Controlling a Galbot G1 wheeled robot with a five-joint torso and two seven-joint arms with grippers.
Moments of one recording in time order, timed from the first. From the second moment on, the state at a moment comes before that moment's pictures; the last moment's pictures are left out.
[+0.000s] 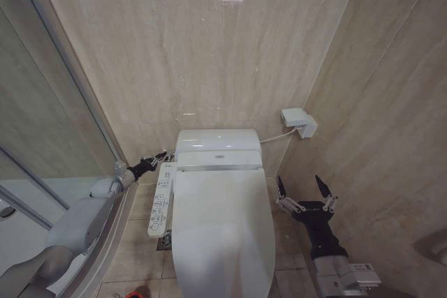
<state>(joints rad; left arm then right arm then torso) 0.39 -1.03 0.01 -0.73 -0.65 -0.24 0.73 -1.75 1.43 0.50 2.43 0.05 0.03 0.17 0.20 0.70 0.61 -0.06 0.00</state>
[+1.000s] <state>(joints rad) 0.44 -1.01 -0.10 -0.75 -0.67 -0.24 0.75 -1.75 1.43 0.50 2.43 0.05 0.03 0.17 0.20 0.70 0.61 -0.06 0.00</state>
